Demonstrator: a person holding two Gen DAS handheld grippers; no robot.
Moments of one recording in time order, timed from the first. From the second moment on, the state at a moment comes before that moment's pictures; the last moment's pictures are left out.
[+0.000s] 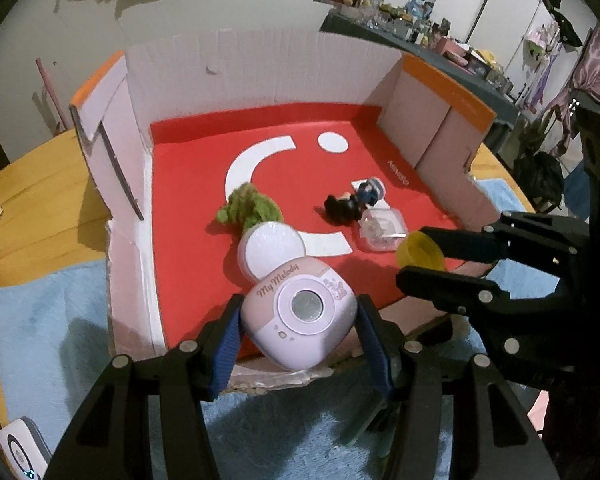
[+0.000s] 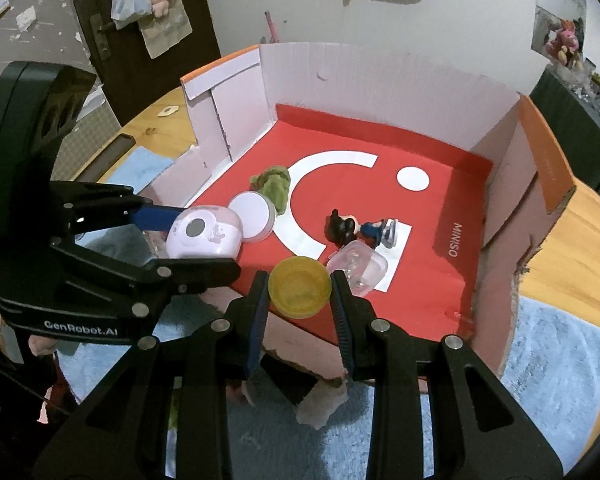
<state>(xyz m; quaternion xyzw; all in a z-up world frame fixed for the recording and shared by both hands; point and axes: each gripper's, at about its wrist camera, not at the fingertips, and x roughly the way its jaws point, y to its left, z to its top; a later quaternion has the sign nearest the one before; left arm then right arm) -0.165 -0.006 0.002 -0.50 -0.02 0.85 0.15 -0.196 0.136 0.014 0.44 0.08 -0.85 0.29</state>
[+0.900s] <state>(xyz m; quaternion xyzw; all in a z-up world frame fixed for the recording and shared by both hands) -0.191 -0.002 -0.006 -0.53 0.00 0.83 0.15 -0.219 0.135 -0.004 0.49 0.05 -0.81 0.31</state>
